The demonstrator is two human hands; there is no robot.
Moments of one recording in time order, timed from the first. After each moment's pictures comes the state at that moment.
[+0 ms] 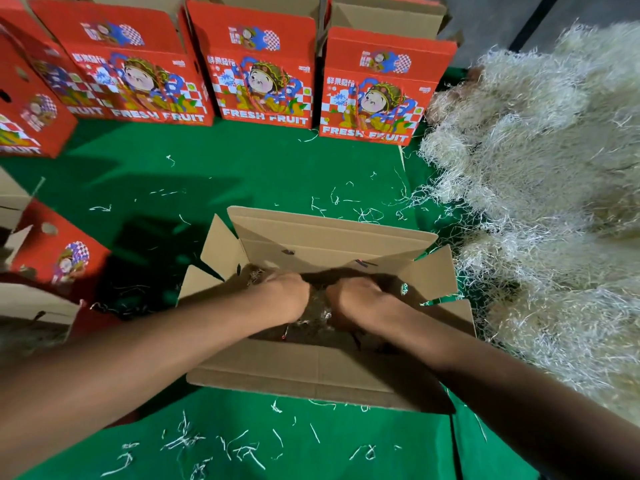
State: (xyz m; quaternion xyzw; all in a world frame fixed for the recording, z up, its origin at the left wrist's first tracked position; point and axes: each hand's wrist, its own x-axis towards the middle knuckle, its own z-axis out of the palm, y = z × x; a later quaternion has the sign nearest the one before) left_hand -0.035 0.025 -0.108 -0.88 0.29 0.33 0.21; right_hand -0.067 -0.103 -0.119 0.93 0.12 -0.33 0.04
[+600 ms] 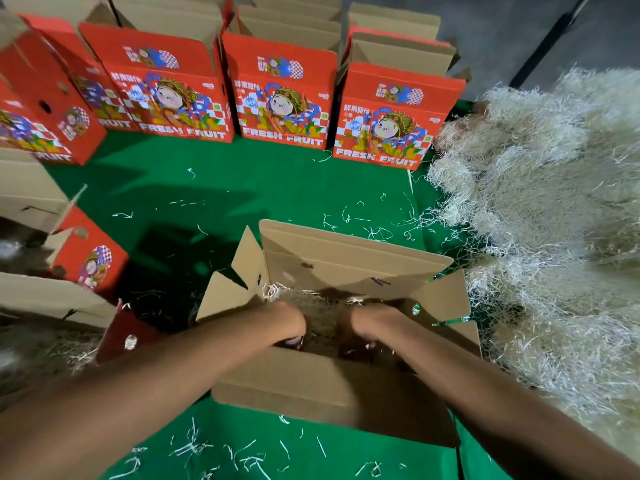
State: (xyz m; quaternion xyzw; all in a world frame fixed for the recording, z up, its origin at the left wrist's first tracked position) left_hand -0.042 0.043 -0.150 -0.81 0.26 0.45 0.27; right_hand -0.069 -0.100 -0.126 0.88 -0.01 -0.47 -0.04
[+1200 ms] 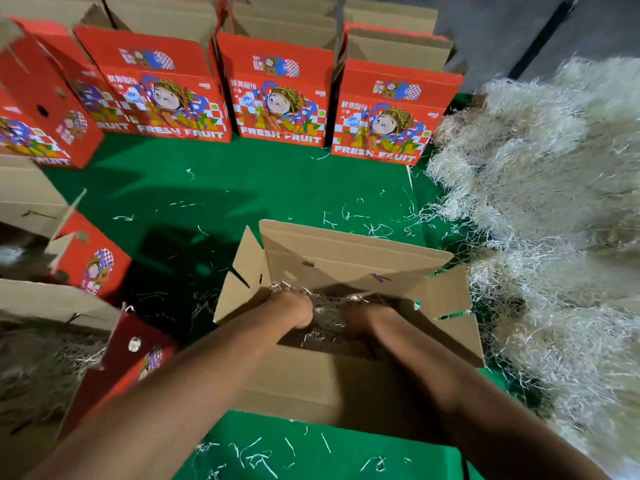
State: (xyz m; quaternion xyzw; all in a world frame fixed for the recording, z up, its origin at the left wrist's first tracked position) left_hand -0.028 0.038 -0.137 -0.89 0.18 0.40 0.15; right_hand -0.061 -0.101 -0.148 0.89 0.03 -0.46 0.03
